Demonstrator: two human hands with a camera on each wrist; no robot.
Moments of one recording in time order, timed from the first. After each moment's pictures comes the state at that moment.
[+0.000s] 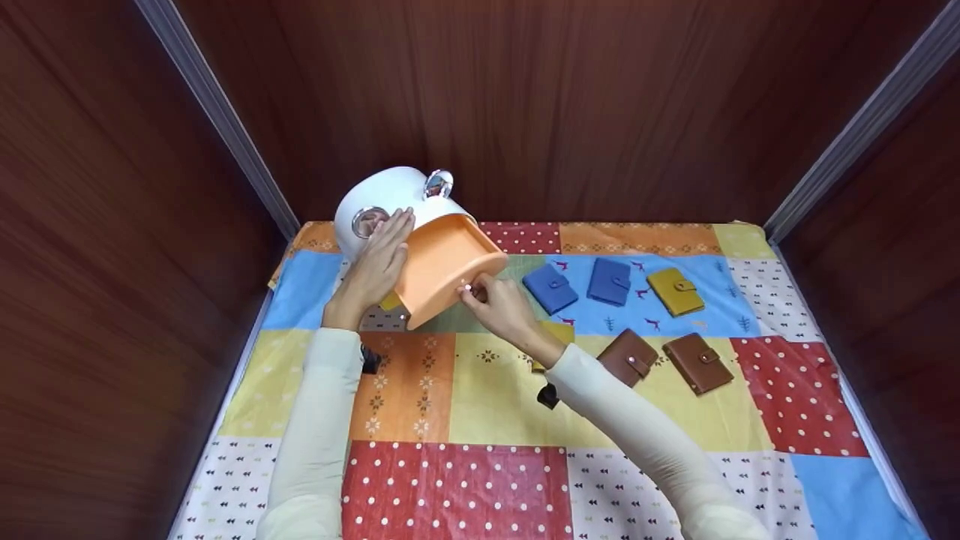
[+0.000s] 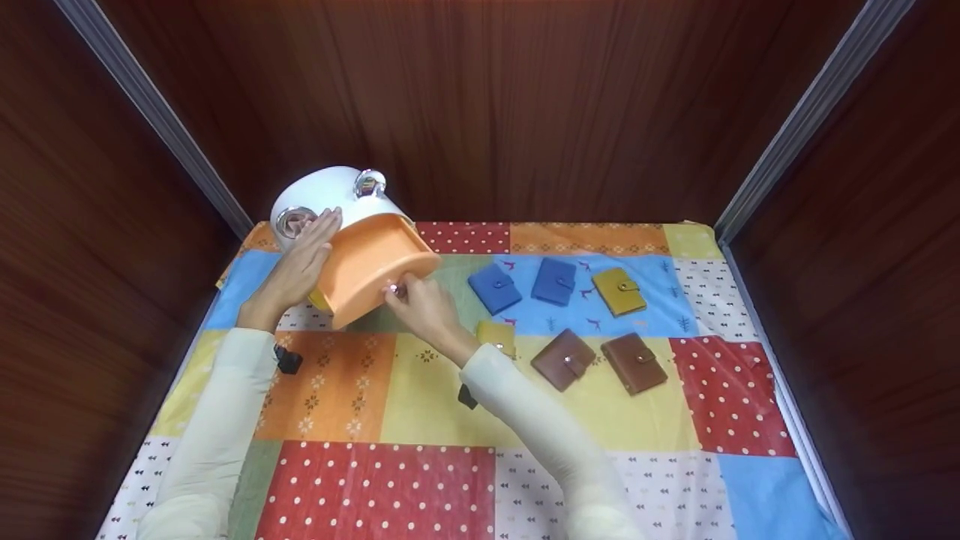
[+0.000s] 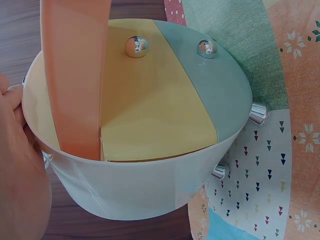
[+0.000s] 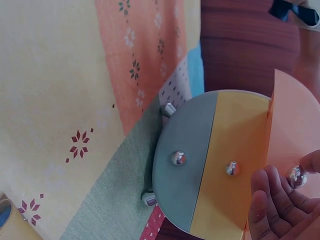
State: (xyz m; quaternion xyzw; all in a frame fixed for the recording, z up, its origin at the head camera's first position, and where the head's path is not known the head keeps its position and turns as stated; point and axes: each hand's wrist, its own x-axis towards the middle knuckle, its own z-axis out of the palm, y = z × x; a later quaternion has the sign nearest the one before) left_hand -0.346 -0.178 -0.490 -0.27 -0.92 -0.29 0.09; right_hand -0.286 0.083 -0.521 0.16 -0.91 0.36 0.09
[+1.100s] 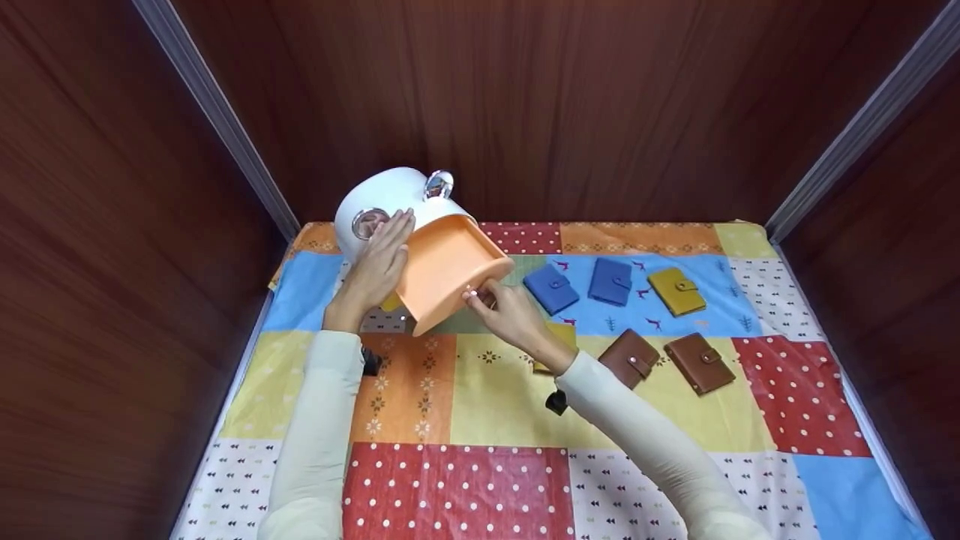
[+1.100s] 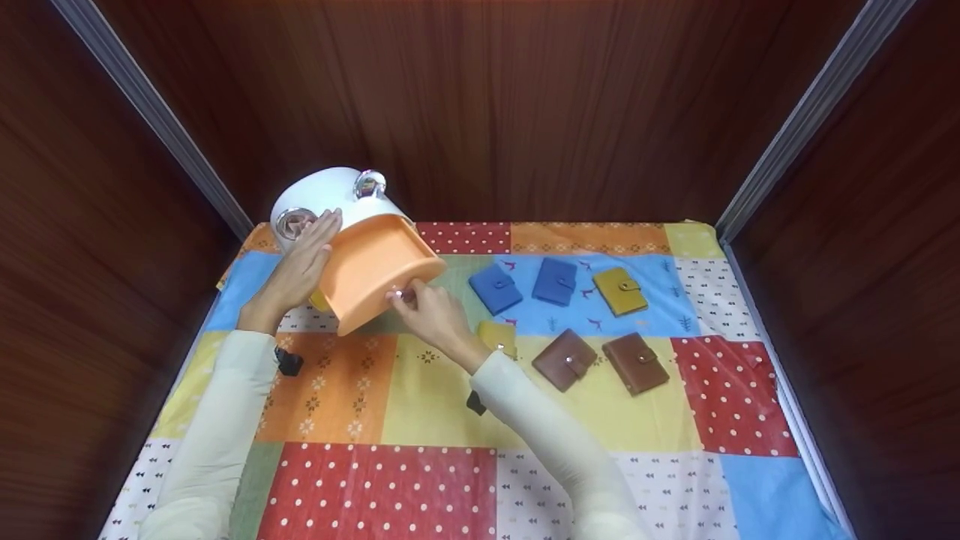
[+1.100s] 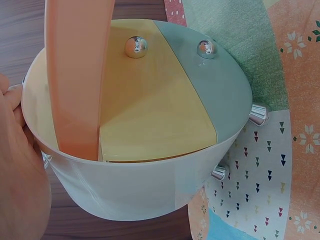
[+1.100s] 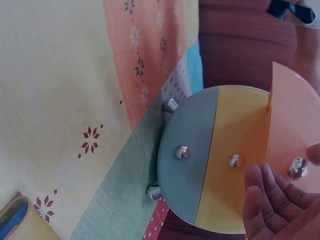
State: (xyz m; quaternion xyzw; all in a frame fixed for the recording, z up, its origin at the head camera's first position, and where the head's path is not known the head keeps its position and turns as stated) left_hand -0.346 -0.177 -0.491 -0.27 -0.92 -0.29 0.08; right_hand -0.282 0.096 -0.531 0.17 -0.91 0.38 0.08
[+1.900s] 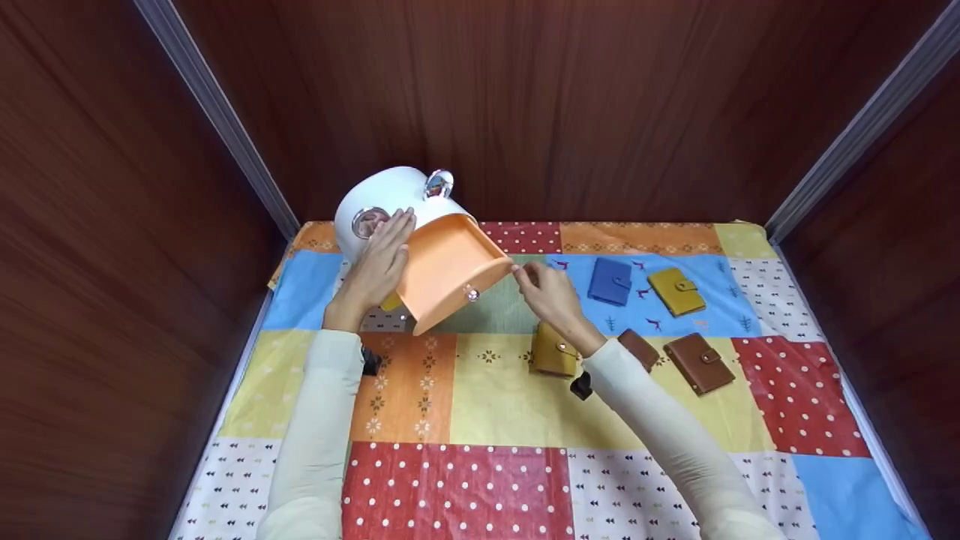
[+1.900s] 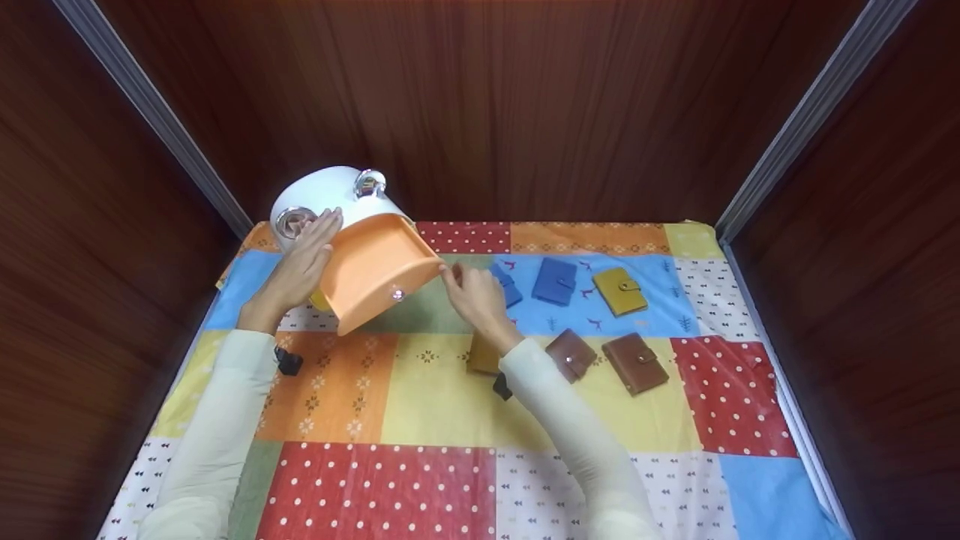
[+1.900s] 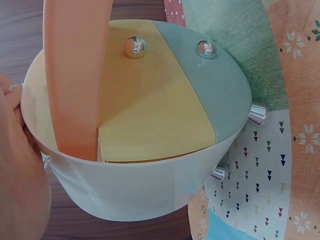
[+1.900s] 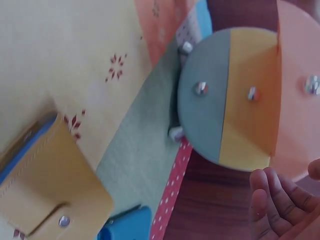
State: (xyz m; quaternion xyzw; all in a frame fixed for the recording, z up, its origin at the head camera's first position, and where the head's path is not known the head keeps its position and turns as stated) left_hand -0.345 -0.176 -0.491 -0.27 -0.92 -0.29 0.09; right_hand -0.309 0.153 -0.533 0.07 -0.91 0.39 0.09
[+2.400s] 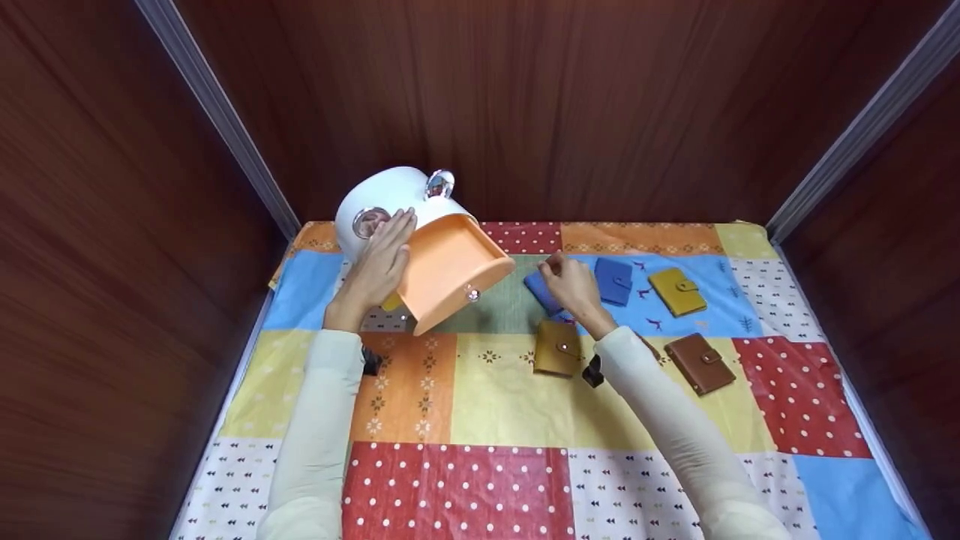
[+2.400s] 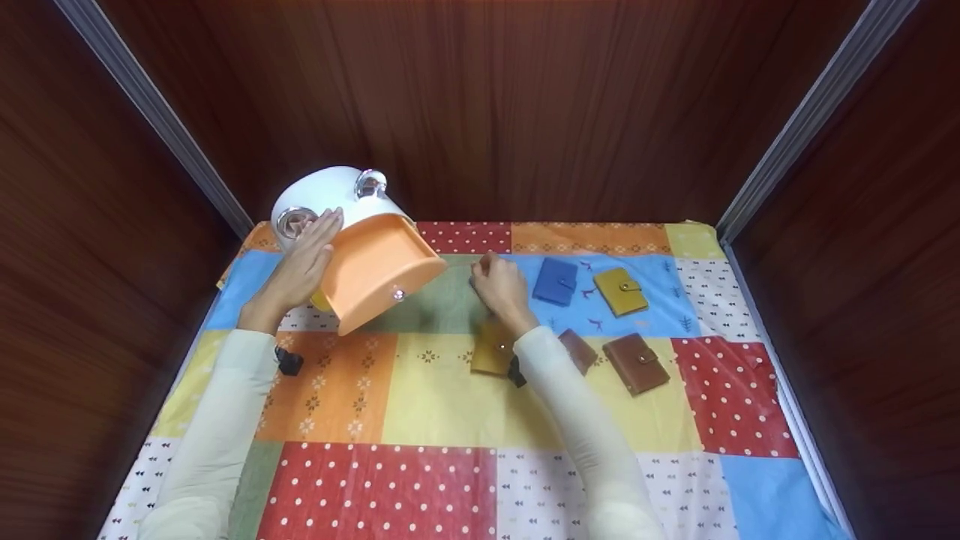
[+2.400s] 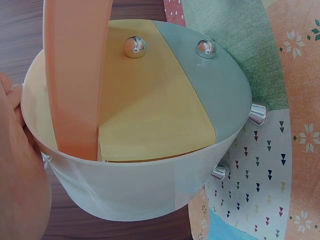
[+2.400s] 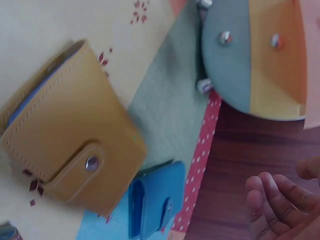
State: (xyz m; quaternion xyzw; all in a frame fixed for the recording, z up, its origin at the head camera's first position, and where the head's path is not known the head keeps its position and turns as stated) left_hand -0.345 -0.176 -0.491 -0.26 -0.92 -0.27 0.08; right_hand -0.336 0.190 -0.546 0.01 -0.93 0.36 0.06
